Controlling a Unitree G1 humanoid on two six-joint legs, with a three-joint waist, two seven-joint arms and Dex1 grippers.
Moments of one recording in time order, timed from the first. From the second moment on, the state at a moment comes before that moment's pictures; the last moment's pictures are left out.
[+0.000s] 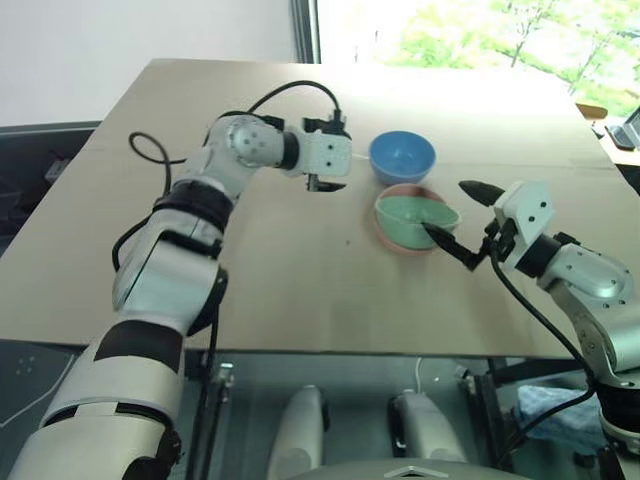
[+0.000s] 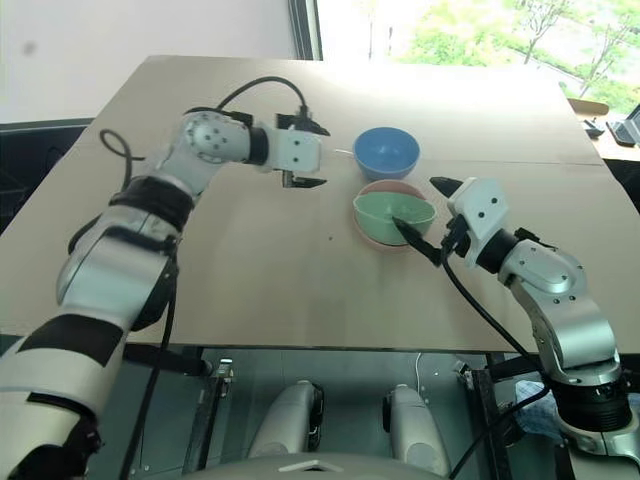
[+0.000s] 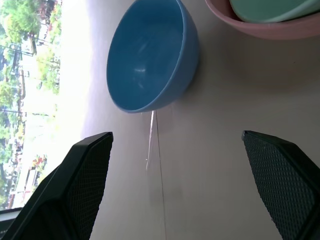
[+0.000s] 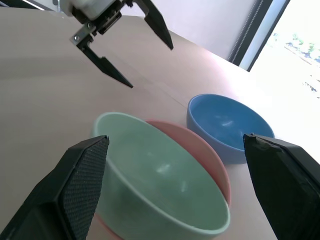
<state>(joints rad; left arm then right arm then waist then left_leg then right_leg) -1.38 0.47 -0.50 1.18 0.45 -0.62 -0.82 -0.25 -0.58 -0.06 -0.53 0.33 0.51 0.56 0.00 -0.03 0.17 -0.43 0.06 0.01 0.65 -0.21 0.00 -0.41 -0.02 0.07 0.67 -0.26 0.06</state>
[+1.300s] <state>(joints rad) -1.47 0.24 -0.71 1.39 0.84 -0.58 -0.46 -0.26 -0.57 -0.06 -0.58 0.32 0.56 0.50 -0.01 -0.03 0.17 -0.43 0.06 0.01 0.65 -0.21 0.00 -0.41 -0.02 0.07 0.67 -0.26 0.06</state>
